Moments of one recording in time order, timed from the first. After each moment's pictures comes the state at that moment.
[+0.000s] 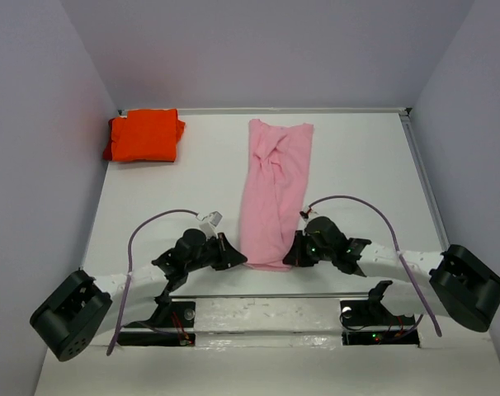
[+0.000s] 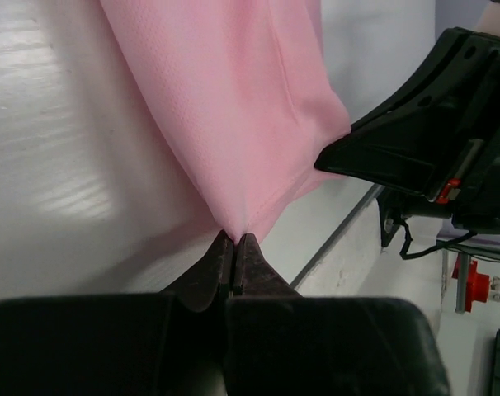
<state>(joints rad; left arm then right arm) -0.70 1.07 0.09 0.48 0.30 -0.90 0.84 1.23 0.39 0.08 -0.14 0.80</state>
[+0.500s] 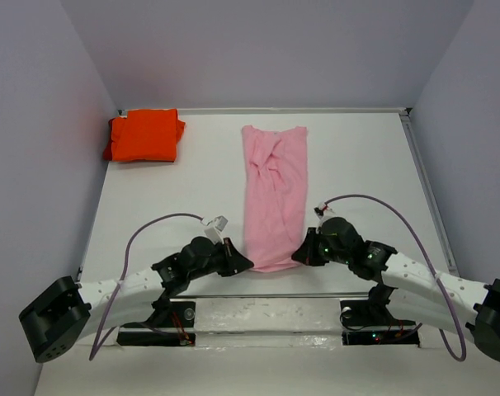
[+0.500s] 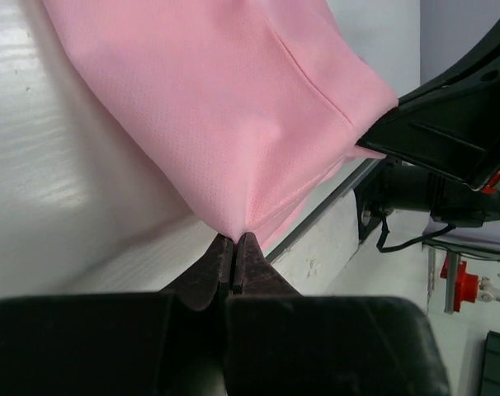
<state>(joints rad) -0.94 0.90 0.11 0.33 0.11 -1.04 0.85 0.90 0.39 -0.18 -0.06 0.82</state>
